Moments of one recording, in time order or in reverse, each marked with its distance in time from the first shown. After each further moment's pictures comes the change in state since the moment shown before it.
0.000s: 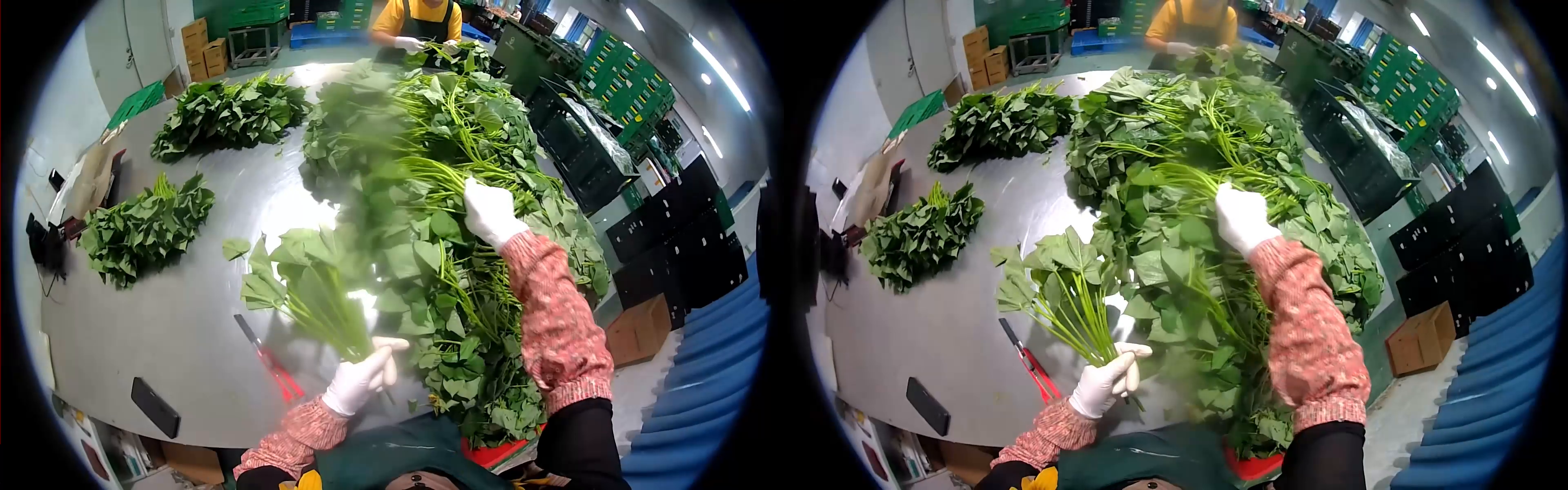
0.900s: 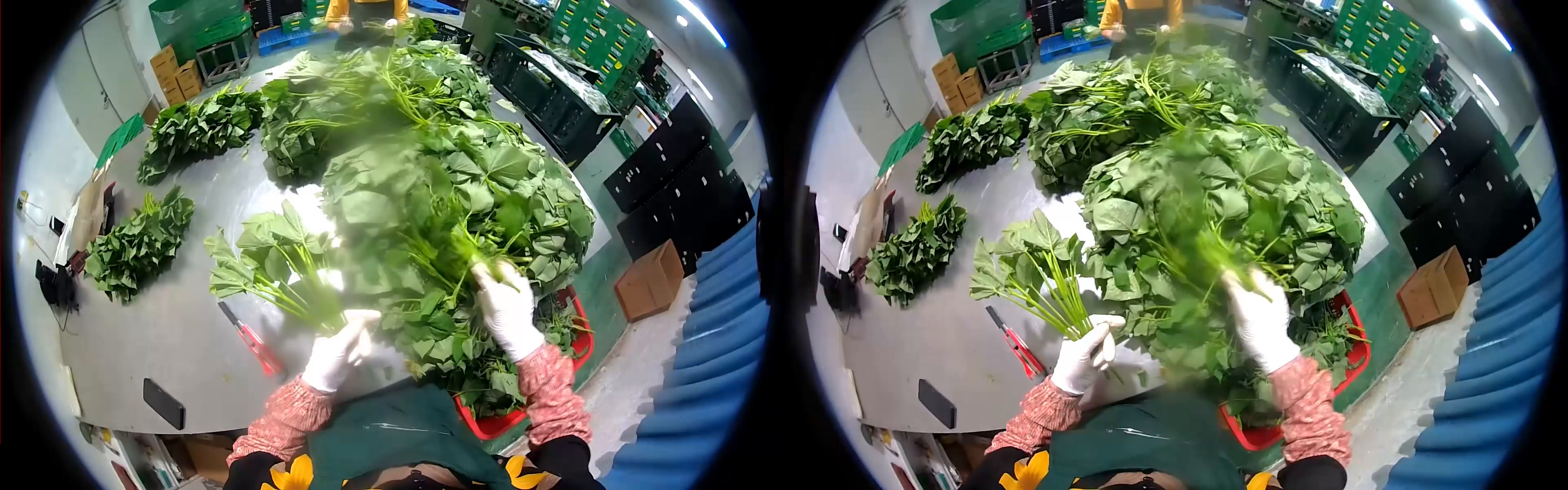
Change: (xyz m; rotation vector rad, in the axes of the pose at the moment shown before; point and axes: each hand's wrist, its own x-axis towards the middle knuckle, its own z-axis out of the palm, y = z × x) left_hand -0.013 -0.024 0.054 0.211 0.136 0.054; right_hand -0.278 -0.015 -0.021 0.154 0.423 0.159
